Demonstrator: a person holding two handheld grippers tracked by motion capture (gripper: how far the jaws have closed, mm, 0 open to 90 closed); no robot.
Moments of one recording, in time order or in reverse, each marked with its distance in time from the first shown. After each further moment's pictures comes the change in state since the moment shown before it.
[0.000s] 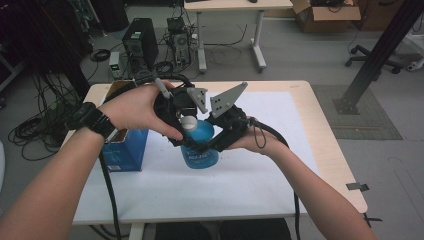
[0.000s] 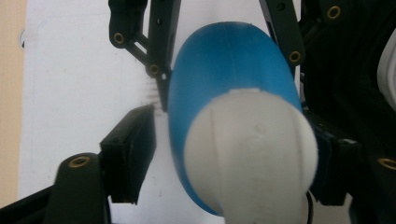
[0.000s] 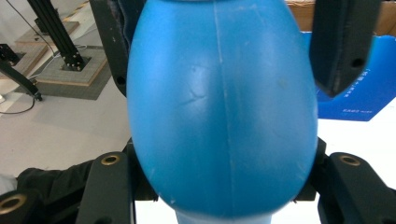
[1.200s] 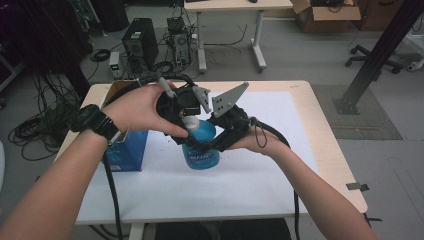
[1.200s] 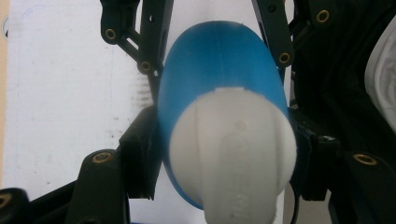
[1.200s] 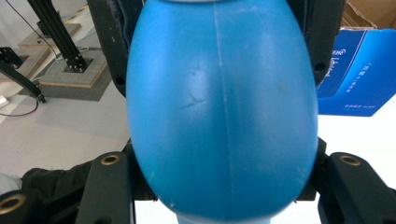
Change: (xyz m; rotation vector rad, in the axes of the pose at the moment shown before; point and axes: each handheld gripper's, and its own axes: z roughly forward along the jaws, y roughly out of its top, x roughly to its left) left arm 0.001 0.007 0.000 0.028 -0.031 -0.031; right arm -0.001 -0.004 -0.002 0.000 0.006 0.019
